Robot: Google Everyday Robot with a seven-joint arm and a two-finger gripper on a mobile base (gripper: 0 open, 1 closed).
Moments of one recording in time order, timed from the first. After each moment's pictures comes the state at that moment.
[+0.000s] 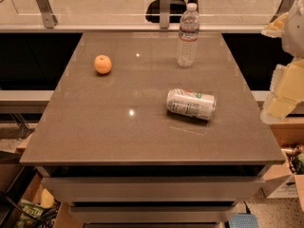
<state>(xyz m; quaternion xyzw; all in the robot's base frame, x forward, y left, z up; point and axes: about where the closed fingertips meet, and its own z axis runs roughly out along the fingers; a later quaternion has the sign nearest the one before) 0.438 -0.212 0.993 -0.60 0.78 -0.05 0.18</state>
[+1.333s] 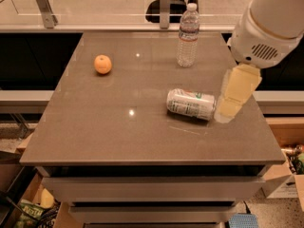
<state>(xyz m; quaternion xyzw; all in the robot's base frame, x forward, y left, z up) 0.462 -0.157 0.960 -0.58 0.80 -0.03 0.16</state>
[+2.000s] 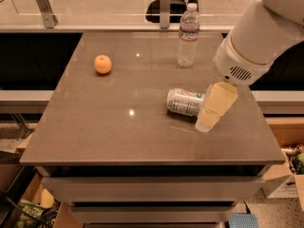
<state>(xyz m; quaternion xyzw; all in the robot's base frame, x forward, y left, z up) 0.474 -0.136 0.916 -0.56 0.80 0.00 0.18</state>
